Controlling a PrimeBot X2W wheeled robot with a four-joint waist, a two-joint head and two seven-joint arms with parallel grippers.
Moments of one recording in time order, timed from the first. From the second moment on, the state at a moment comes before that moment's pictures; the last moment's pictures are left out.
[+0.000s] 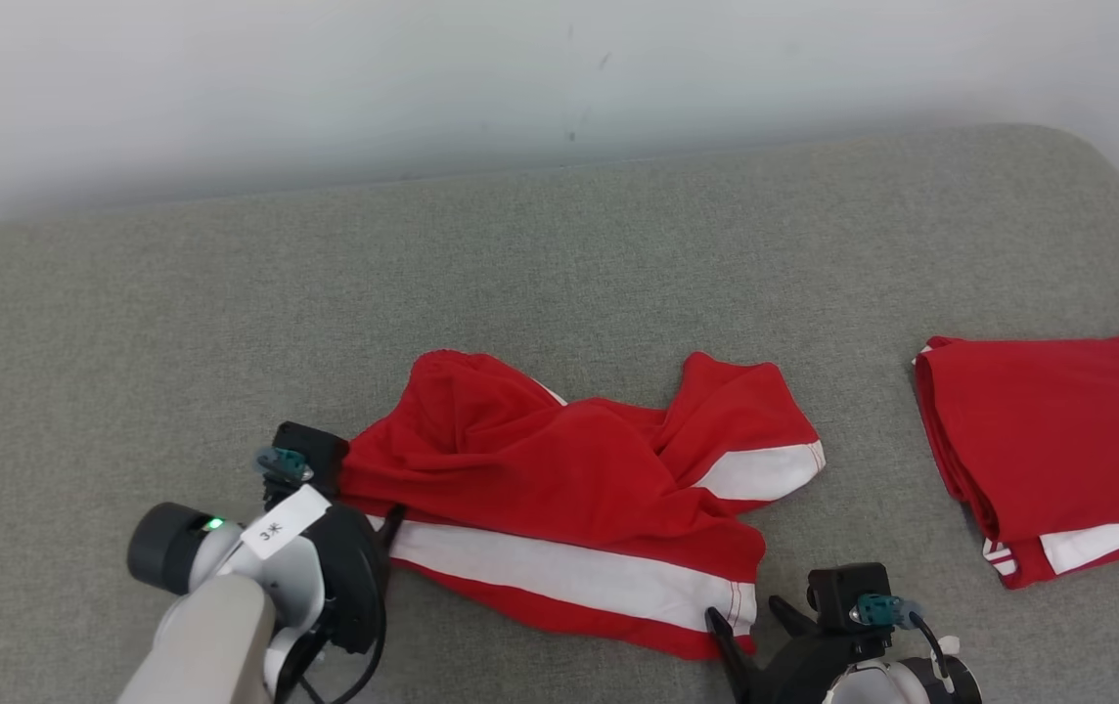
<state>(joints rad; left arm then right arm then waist) -0.50 0.18 -0.47 0.61 -0.21 -0.11 0.35 -0.07 -0.07 0.35 0.27 0.38 -0.12 0.25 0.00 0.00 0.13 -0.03</state>
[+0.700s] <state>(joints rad) -0.49 0.20 -0.47 0.60 -0.22 -0.11 0.33 -0.07 -0.07 0.36 0.33 0.41 -0.10 0.23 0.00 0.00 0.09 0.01</state>
